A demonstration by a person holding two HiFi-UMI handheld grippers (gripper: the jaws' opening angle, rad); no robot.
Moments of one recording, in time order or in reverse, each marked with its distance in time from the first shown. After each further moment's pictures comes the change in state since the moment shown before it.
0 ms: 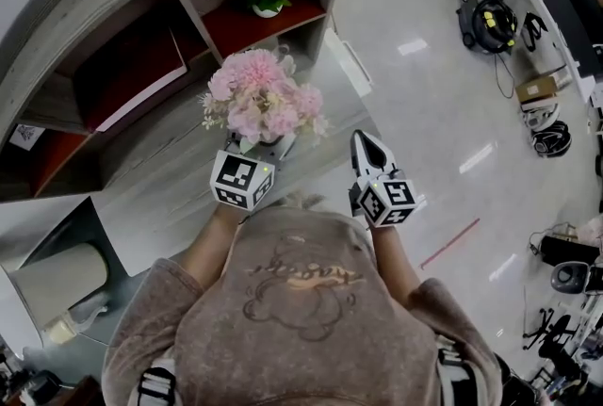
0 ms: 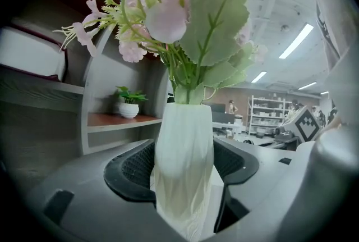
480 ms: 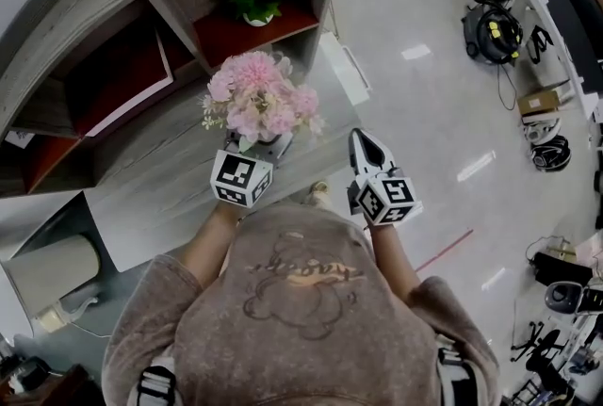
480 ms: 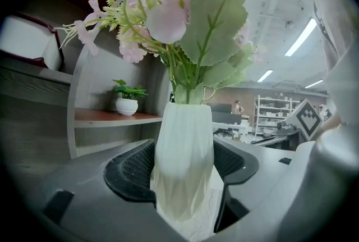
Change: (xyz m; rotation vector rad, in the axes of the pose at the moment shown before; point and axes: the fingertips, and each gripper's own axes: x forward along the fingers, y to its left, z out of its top) left arm 0.038 -0.002 -0.003 -0.005 -0.016 0.059; right arm 0.015 -0.037 0.018 -0.013 0.018 0.056
